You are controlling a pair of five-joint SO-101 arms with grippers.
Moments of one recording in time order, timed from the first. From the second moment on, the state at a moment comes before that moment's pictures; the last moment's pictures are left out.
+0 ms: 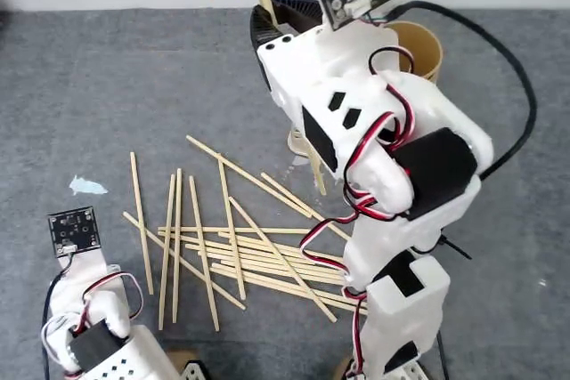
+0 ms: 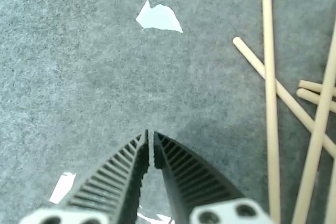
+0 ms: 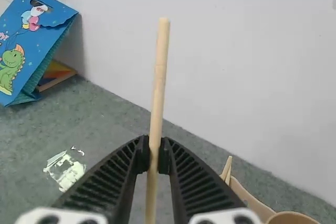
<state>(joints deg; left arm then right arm) -40.9 -103.3 95.1 73.1 -12.0 -30.5 16.9 -94.2 100.7 5.0</state>
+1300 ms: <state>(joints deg) -40.9 -103.3 95.1 73.1 -12.0 -26.9 -12.7 -47.3 99.7 2.8</state>
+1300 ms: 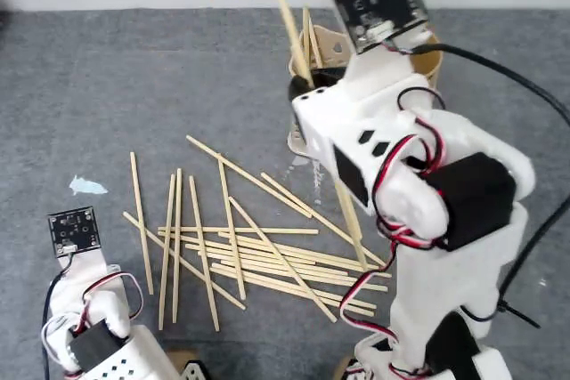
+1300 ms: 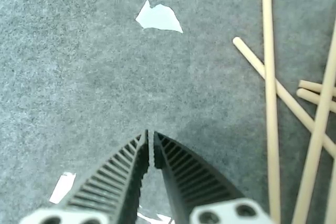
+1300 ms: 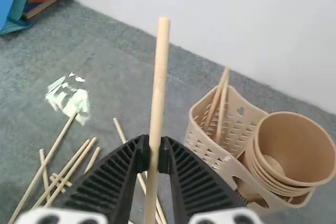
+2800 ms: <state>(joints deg) -40.9 -103.3 95.1 73.1 -12.0 -16.3 -25.8 14.9 1.6 1.4</state>
